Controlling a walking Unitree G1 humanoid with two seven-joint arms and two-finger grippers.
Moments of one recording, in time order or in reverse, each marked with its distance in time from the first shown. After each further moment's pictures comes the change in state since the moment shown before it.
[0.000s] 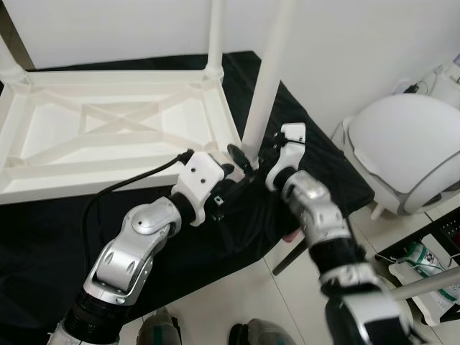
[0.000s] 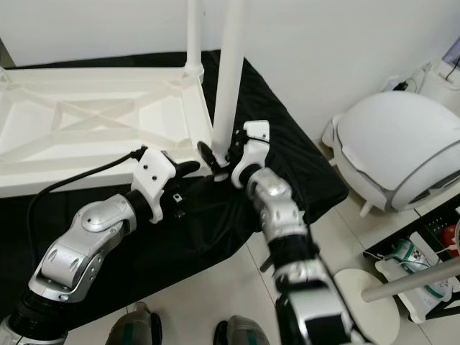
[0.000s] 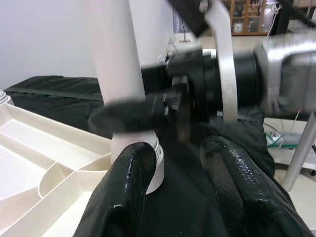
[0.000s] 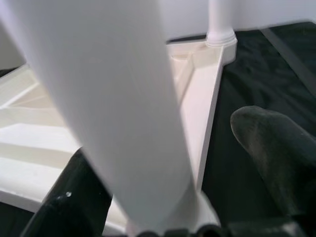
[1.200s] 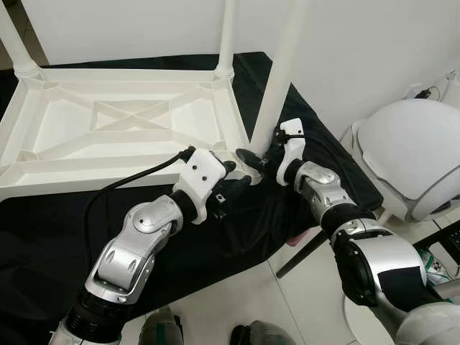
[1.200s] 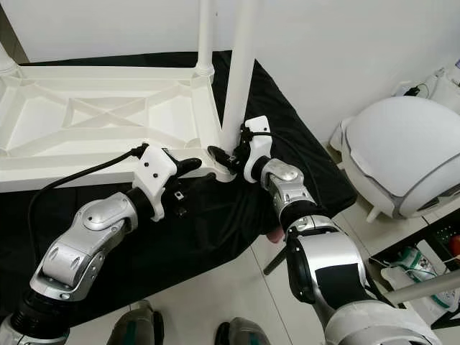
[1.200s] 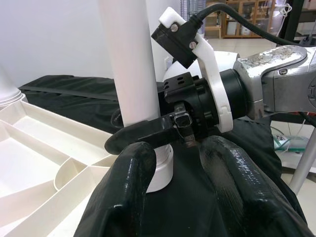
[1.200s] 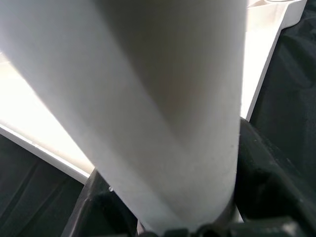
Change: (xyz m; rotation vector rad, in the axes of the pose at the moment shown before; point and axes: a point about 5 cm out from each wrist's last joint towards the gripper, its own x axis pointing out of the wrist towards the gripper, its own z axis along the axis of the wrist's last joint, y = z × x) left arm 0.002 -0.002 0.004 -0.008 -0.018 -0.003; right arm 0.008 -0.014 -0.023 -0.028 0.111 0.161
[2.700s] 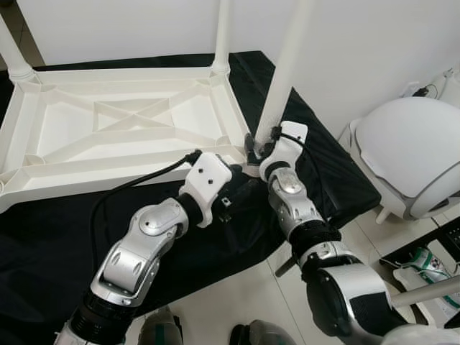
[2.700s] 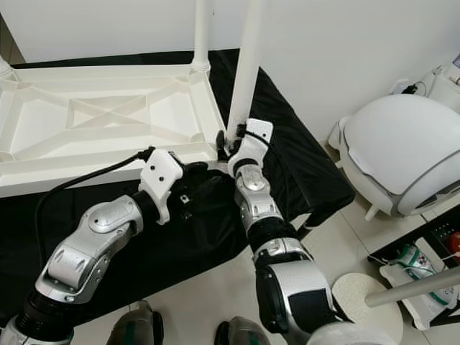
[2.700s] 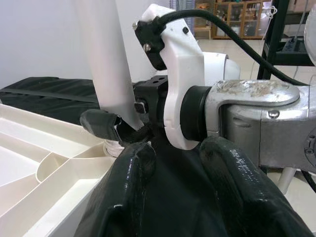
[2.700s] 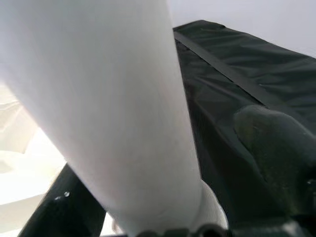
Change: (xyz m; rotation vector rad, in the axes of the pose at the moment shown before) left arm 0.003 -0.007 0.000 -0.011 -0.004 -0.024; right arm 0.014 0.025 0.005 0.142 -0.101 -0.619
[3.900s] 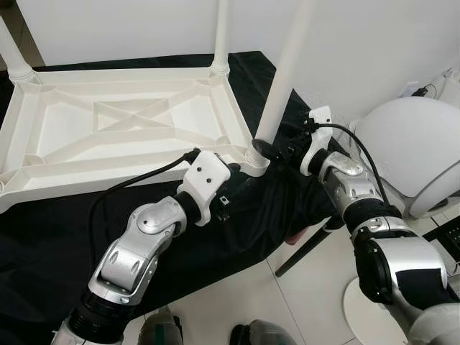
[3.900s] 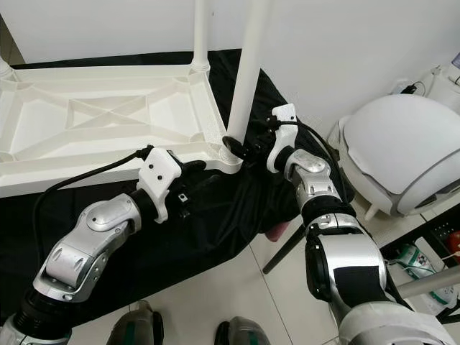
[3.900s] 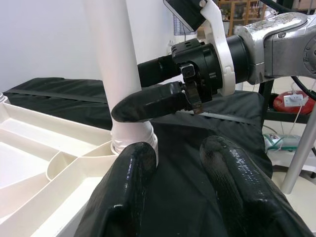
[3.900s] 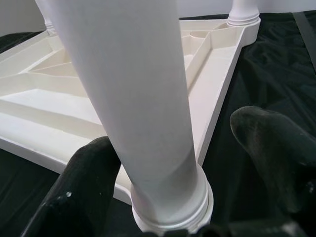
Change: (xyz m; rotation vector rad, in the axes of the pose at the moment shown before) left arm -0.001 0.004 0.001 0.012 0.002 0.010; right arm 0.005 -0.063 0.024 -0.175 0.074 0.613
